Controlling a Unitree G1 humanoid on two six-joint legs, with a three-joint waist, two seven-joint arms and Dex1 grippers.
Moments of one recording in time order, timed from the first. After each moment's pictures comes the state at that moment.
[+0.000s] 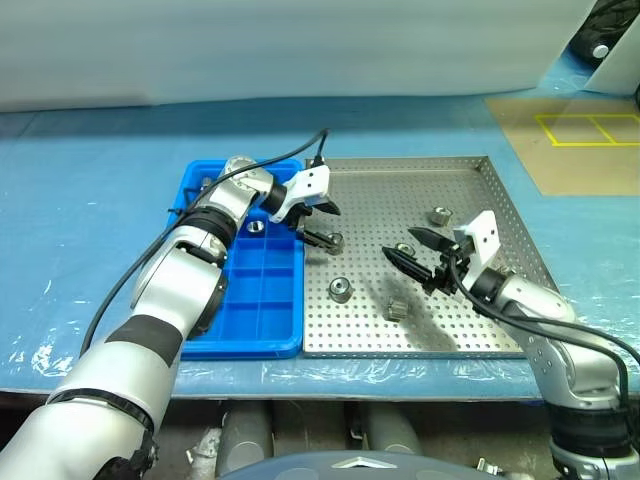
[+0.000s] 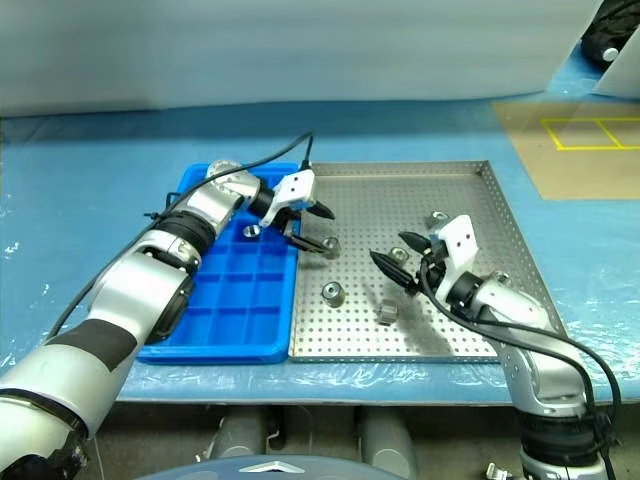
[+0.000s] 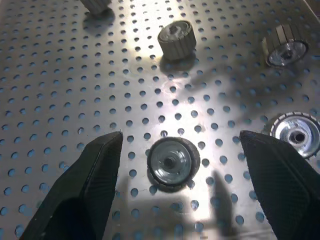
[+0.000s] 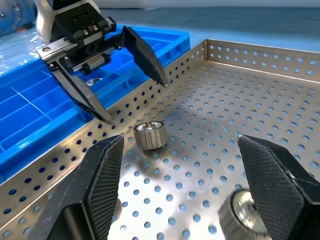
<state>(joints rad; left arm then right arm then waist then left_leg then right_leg) -1.26 0.24 -0.33 1.25 0.10 -0.26 -1.40 -0.05 -0.50 -0.16 -0.46 0.51 0.62 0.61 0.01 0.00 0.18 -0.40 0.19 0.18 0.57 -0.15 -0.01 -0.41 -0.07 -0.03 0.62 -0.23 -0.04</state>
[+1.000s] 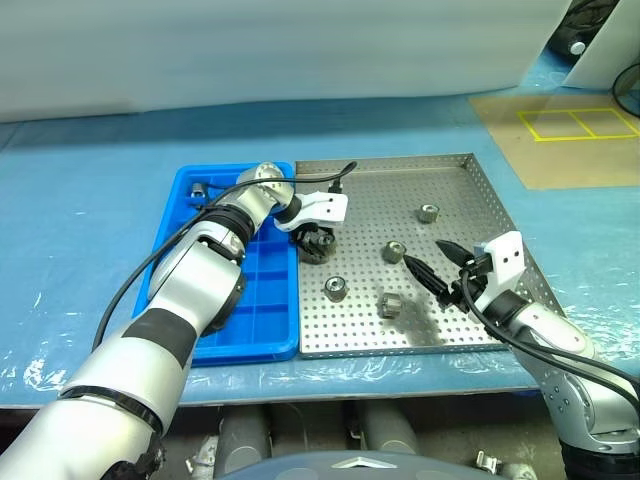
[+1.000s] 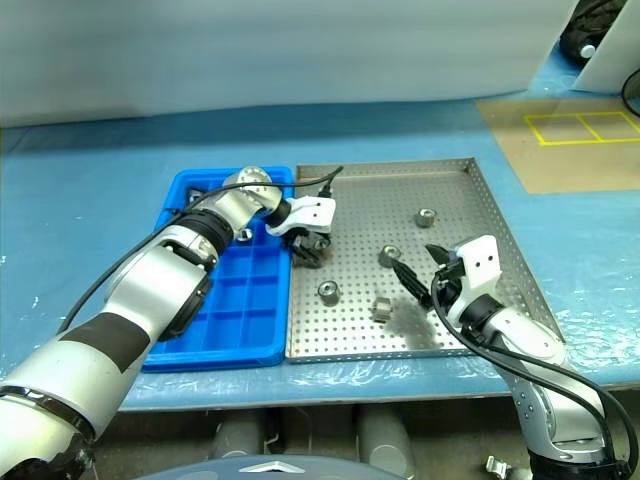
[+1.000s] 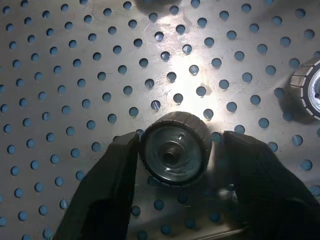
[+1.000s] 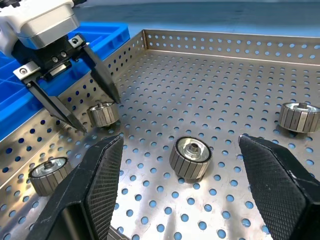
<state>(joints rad) -1.29 0.16 -0.38 1.33 0.36 -0.26 -1.27 0.09 -0.48 -0.20 -0.56 0.50 0.61 0.44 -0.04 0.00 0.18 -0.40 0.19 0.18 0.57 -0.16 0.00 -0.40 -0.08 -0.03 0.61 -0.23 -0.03</state>
